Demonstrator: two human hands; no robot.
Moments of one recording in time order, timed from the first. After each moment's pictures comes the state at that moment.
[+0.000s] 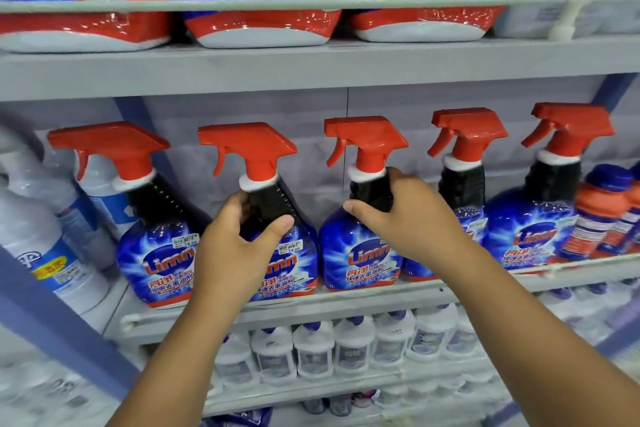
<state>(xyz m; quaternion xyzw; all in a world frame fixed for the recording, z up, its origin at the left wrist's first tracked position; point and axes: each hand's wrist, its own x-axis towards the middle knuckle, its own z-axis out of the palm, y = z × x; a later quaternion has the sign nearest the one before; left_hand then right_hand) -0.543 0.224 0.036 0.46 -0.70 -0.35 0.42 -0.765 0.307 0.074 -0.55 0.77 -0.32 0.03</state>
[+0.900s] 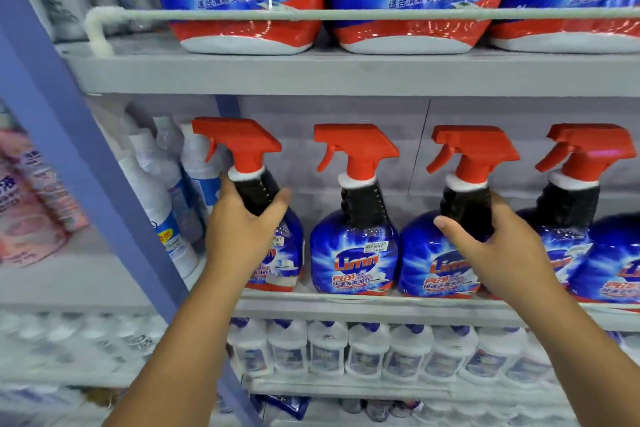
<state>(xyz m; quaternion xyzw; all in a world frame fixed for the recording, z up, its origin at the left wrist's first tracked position) -0.467 0.170 0.046 0.56 -0.63 -0.23 0.48 -0.745 0.314 0.047 -0.47 0.78 -0.41 0.05</state>
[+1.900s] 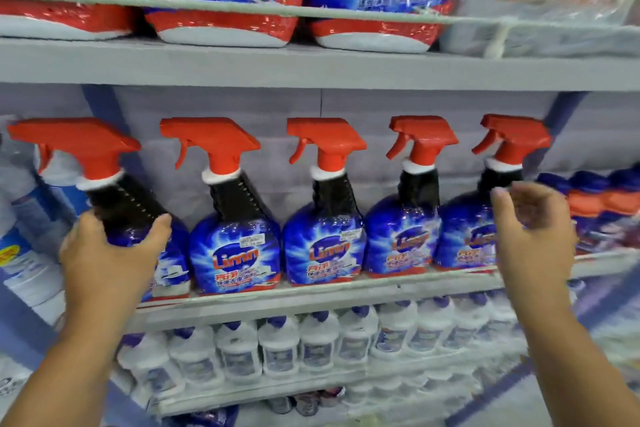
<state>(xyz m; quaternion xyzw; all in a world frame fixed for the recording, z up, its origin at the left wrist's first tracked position) -0.471 0.180 0.000 0.60 -0.61 -0.15 0.49 -0.865 0.414 0.049 -0.32 0.69 -0.63 -0.14</state>
